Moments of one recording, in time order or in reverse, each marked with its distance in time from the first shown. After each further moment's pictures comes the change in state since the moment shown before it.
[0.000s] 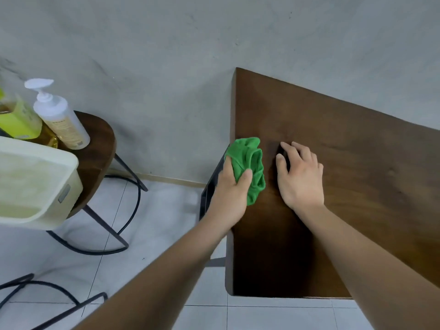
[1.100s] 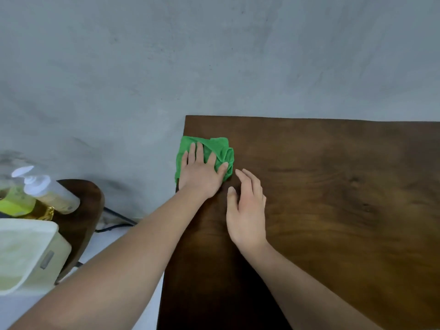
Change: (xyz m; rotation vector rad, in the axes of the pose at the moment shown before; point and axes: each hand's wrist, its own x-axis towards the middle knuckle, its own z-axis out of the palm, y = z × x) left_hand 0.149 0.072 0.075 1.514 0.067 0.149; right_hand 0.000 0.016 -0.023 0.534 -0.012 0.127
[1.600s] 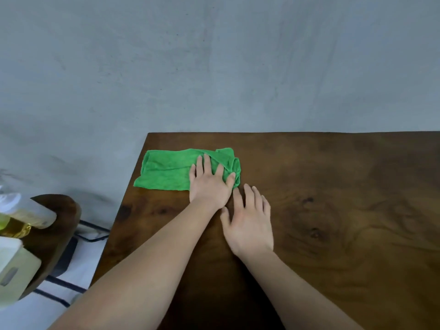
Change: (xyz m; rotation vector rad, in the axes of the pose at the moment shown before) left_hand 0.037 0.180 0.009 -0.001 -0.012 -0.079; right_hand 0.074 0.126 -0.100 -0.540 -0.153 -0.182
